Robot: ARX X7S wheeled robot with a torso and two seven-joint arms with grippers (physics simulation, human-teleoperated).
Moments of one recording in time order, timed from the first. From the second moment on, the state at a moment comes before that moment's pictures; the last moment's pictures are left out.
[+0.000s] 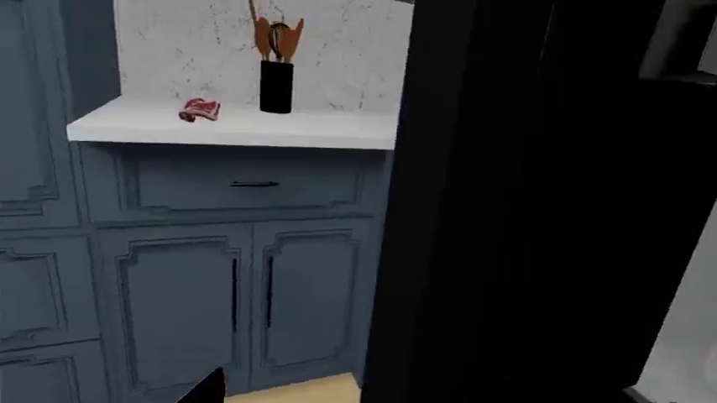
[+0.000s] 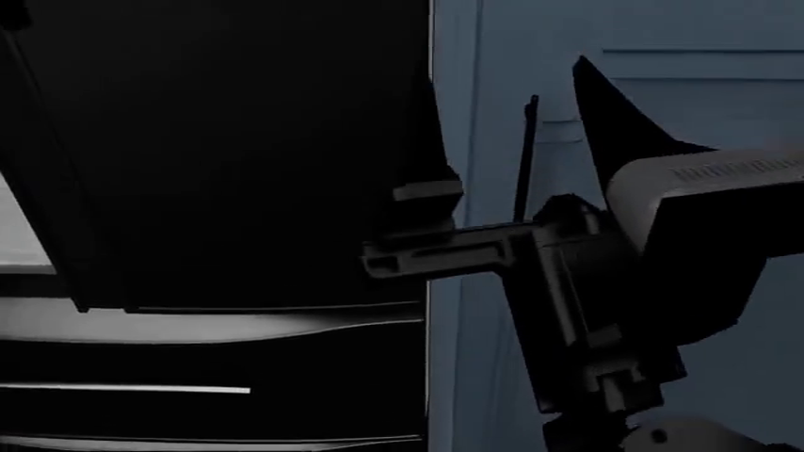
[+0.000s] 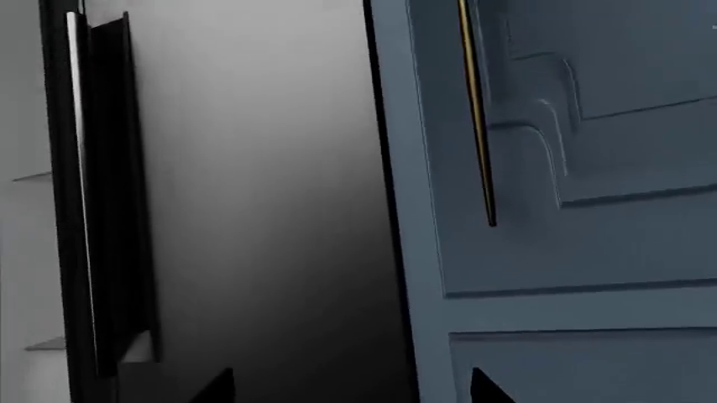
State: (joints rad) left arm -0.15 -0.14 -1.13 0.49 -0.12 -0.61 -0.14; right arm 1.43 0.93 -1.65 -0.46 1.09 -0.53 0.92
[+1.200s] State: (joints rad) left arm -0.36 -0.44 -0.10 0.86 -0.53 -0.68 -0.28; right arm 1.12 0.99 -1.65 -0.42 0.76 -0.57 1.26
